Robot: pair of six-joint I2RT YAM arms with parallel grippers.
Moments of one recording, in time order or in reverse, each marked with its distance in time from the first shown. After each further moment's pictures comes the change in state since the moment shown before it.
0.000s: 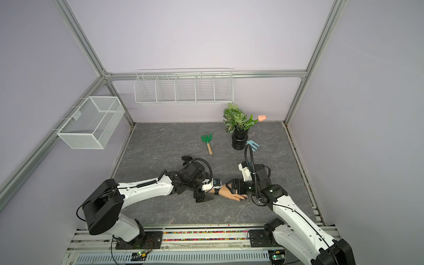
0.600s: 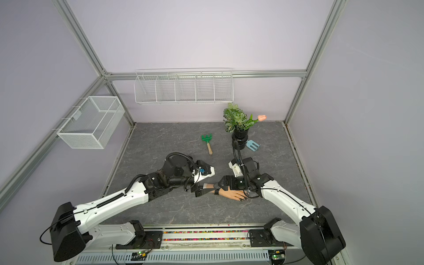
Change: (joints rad) left arm -0.002 -0.321 -0.007 0.083 0.083 -0.145; right arm 0.065 0.300 0.107 0.051 -0.064 -0.010
